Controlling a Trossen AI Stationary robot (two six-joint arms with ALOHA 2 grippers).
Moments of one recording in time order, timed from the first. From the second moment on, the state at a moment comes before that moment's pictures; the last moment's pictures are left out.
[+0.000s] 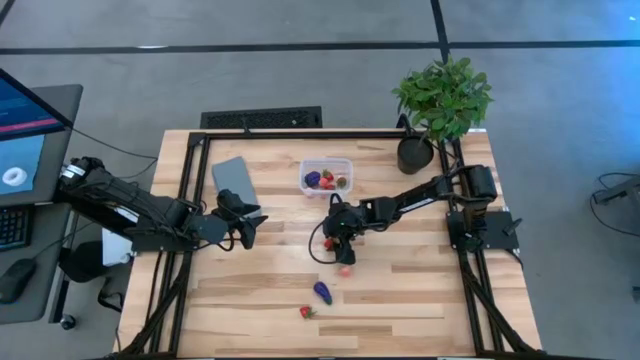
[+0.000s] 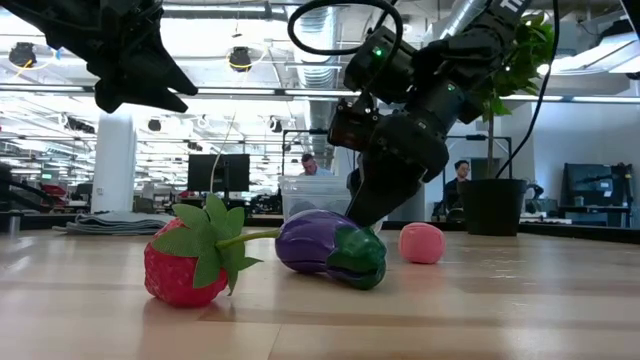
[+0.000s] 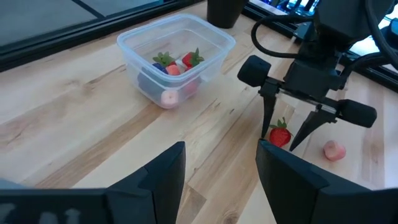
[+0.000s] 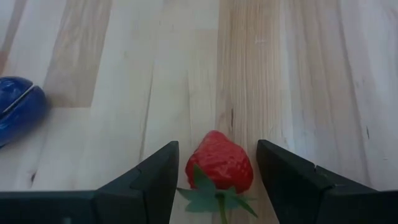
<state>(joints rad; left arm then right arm) -0.37 0.86 0.51 -0.28 -0.72 -0.76 0.04 1.92 0.99 0.00 -0.19 0.03</state>
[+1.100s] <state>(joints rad) -0.37 0.86 0.51 -0.28 -0.72 -0.76 0.04 1.92 0.99 -0.02 -0.18 0.08</state>
